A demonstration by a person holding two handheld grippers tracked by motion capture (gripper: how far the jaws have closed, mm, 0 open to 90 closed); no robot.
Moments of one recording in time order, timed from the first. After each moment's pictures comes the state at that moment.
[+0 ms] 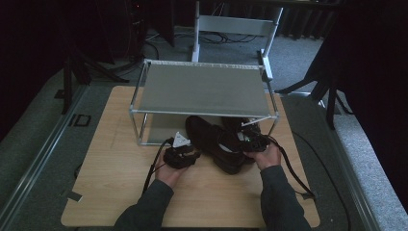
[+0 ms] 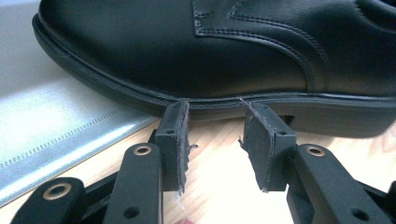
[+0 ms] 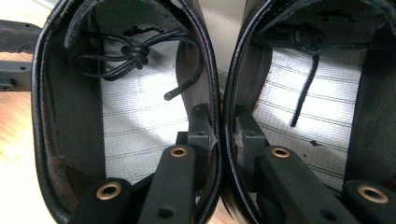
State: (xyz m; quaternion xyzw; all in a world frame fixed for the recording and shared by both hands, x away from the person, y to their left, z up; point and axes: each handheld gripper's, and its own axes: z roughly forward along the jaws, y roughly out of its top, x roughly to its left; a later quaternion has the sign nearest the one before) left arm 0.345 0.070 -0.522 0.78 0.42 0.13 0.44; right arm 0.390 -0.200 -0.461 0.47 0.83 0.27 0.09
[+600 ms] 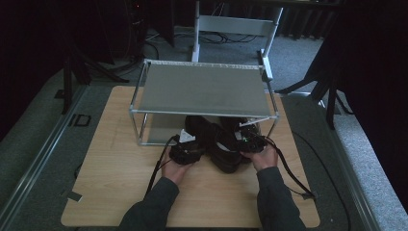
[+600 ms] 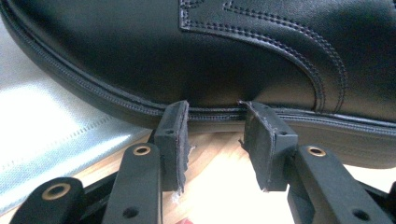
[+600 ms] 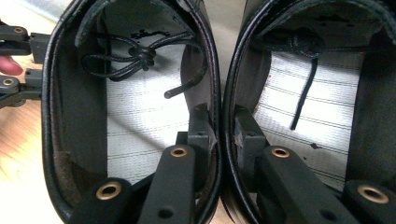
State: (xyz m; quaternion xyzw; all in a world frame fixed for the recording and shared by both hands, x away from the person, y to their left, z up) left arm 0.363 0.057 -0.530 0.78 0.43 0.12 0.44; right arm 0.387 -0.193 -0.464 0.47 0.83 0.29 0.11
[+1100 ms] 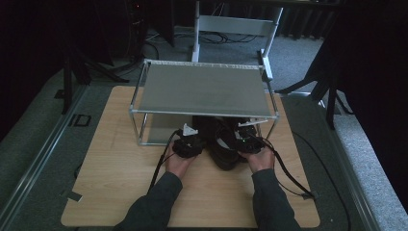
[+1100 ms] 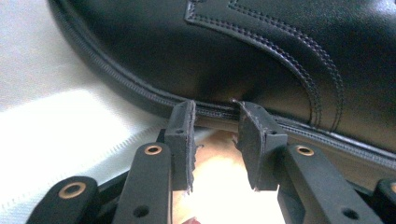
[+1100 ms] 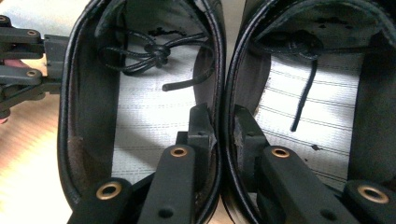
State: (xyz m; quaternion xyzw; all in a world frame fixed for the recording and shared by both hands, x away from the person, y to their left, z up) left arm 0.388 0.049 -0.531 0.77 0.45 0.13 0.43; right arm 0.385 -0.184 -0.470 0.51 0.80 0.30 0.14
